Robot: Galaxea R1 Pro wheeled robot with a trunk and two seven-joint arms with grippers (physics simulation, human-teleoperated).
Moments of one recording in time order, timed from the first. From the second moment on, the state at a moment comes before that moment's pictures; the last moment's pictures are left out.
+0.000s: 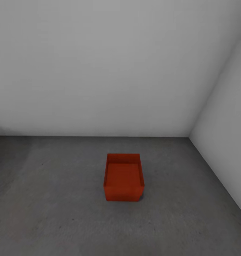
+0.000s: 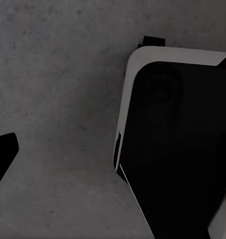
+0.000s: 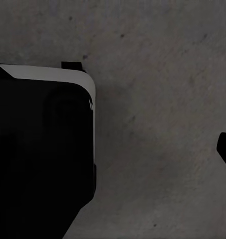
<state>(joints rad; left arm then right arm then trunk) -0.28 0.06 0.09 0.00 0.05 0.02 0.09 -0.25 0.05 0.57 0.03 -0.50 -0.16 -0.28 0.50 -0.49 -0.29</state>
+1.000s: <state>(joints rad) -0.28 0.06 0.09 0.00 0.05 0.02 0.09 -0.25 0.05 0.57 0.03 -0.50 -0.16 -0.28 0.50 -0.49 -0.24</state>
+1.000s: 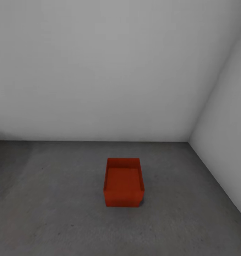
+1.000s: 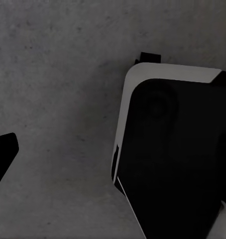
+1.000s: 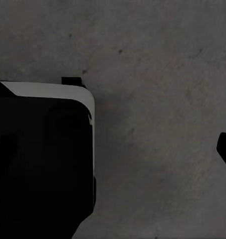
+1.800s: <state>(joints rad) -0.28 0.06 0.09 0.00 0.05 0.02 0.09 -0.25 0.05 0.57 0.03 -0.50 -0.16 -0.28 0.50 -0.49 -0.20</state>
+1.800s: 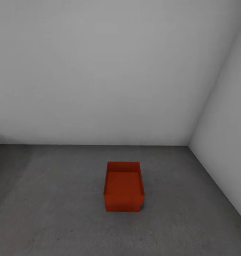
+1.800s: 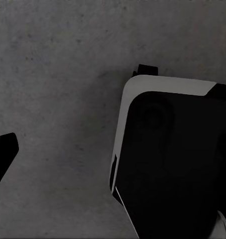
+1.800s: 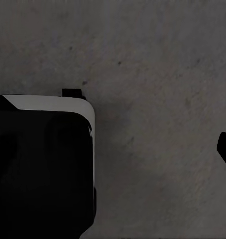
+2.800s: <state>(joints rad) -0.28 0.06 0.09 0.00 0.05 0.02 0.09 -0.25 0.05 0.57 0.03 -0.49 -0.16 -0.28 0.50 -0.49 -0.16</state>
